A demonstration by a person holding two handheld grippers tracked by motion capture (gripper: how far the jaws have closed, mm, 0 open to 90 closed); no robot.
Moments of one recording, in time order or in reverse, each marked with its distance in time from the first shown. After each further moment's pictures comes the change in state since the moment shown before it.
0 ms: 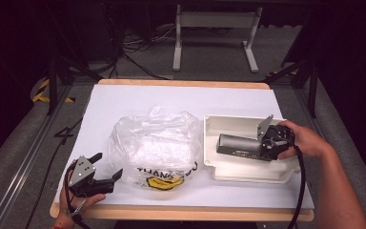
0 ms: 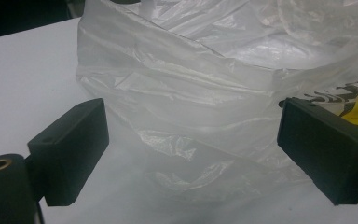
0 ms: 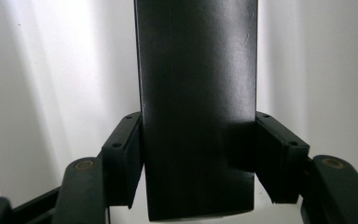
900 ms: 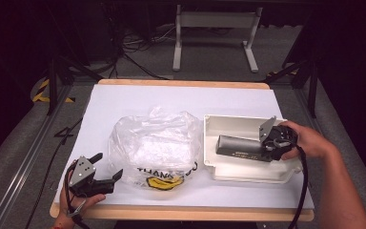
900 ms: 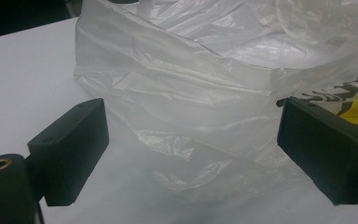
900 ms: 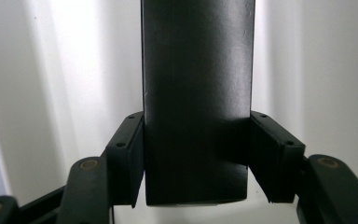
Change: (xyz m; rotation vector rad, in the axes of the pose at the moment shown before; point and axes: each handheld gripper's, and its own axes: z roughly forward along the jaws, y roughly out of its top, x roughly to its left) left arm -0.001 0.000 0.000 0.003 -0.006 0.000; right arm 0.005 -0.003 -0.006 -0.023 -0.005 -0.046
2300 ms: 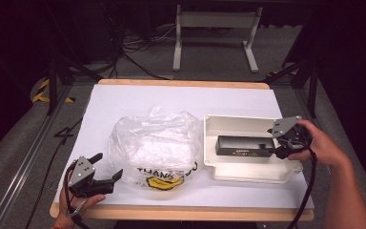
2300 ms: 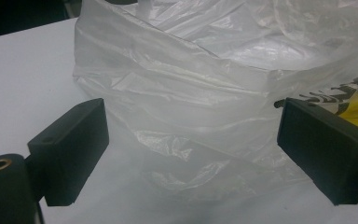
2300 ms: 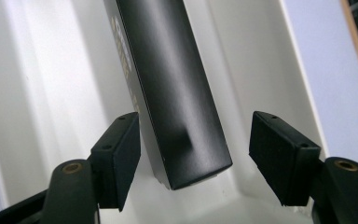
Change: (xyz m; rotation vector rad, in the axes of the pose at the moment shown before) left arm 0.000 0.001 -0.001 -0.005 -0.006 -0.003; right arm 0.018 -0.019 -0.036 -0.264 -0.227 0.110
